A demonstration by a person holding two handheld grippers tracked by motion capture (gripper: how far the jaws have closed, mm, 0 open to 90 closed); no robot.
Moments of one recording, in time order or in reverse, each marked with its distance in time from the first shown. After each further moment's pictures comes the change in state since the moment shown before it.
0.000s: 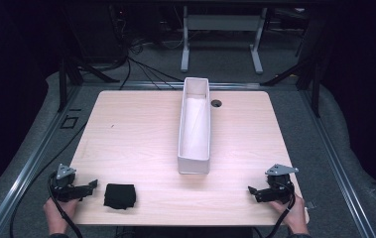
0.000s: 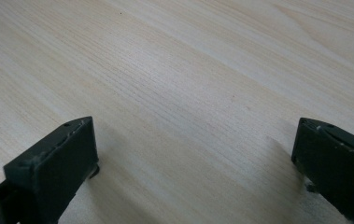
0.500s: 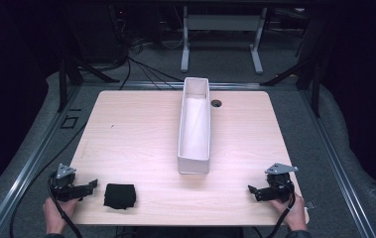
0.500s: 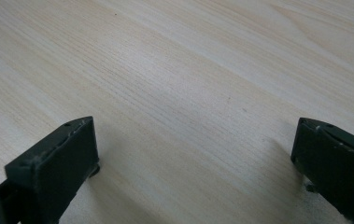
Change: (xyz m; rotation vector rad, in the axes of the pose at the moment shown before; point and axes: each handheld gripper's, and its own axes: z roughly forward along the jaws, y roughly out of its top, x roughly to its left) left arm 0.000 0.001 0.001 -0.001 0.004 -0.005; right arm -0.001 0.002 0.001 0.004 -0.022 0.006
